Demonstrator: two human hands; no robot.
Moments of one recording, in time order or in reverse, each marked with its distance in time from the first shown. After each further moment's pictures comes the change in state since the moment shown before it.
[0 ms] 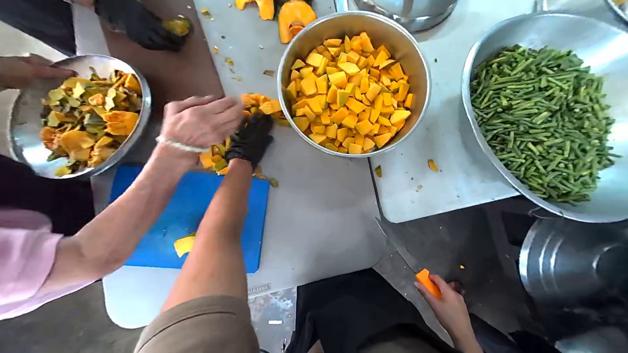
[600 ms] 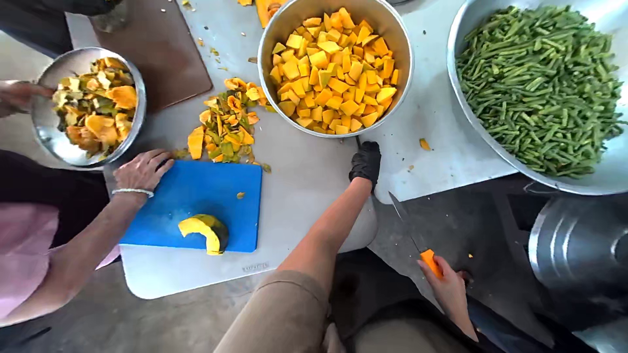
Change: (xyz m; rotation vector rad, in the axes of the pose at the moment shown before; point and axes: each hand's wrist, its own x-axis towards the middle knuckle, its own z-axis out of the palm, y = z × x) left_hand -0.011 0.298 0.153 -0.389 -0.032 0.069; right_hand -0.002 0.022 -0.002 0.181 0.146 -0.008
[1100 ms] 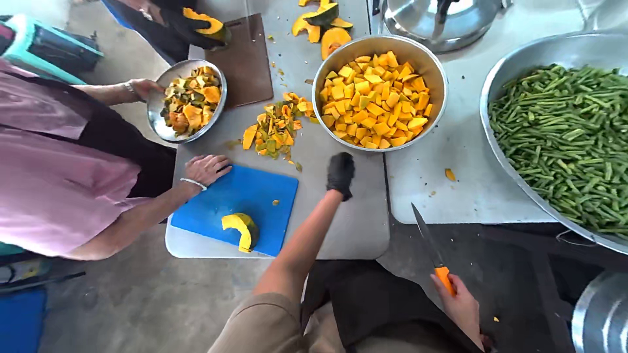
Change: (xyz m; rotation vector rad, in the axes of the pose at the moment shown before) left_hand -0.065 -0.097 -0.086 -0.570 0.436 -0.072; right_hand 0.035 0.018 0.001 0.038 0.028 -0.140
